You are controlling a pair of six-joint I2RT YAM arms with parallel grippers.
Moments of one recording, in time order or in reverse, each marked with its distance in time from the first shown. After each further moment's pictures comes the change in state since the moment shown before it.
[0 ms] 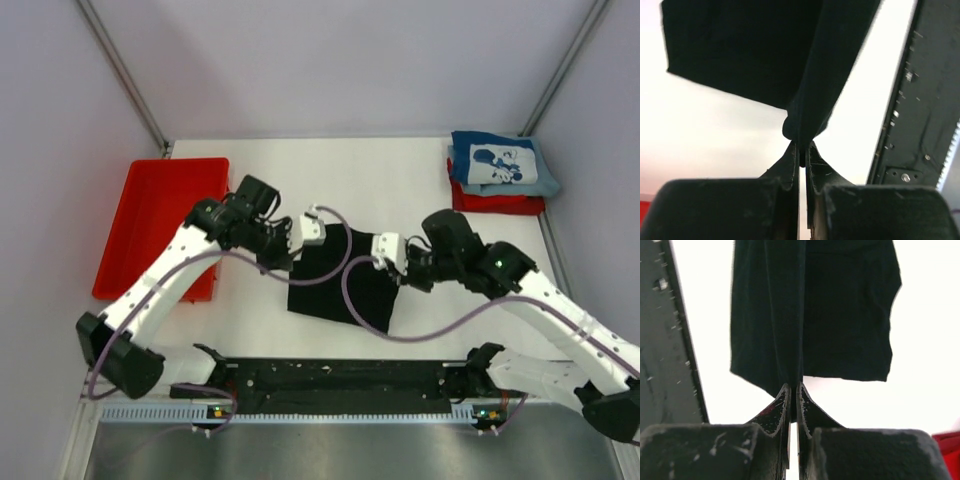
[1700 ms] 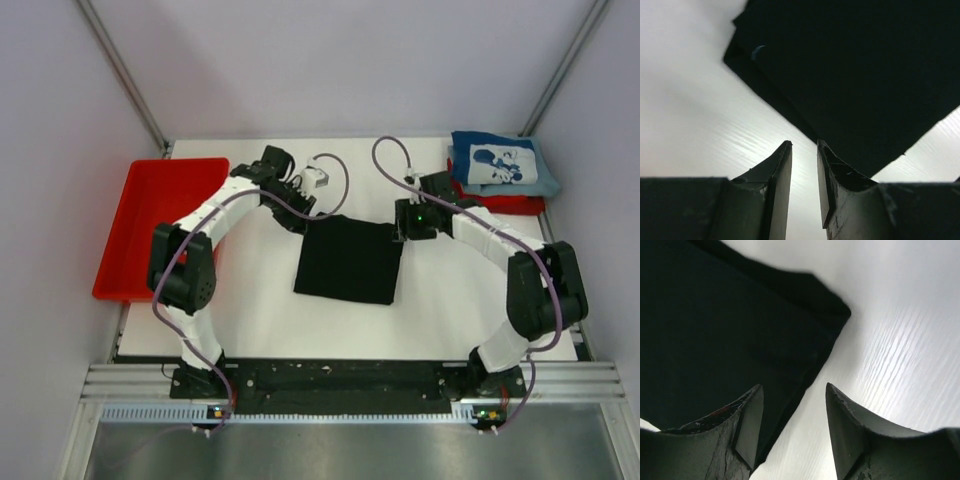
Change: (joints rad) left arm 0.216 0.651 0.274 0.342 -0.071 -0.358; right arm -0.471 0.647 0.081 0.468 0.128 0.789
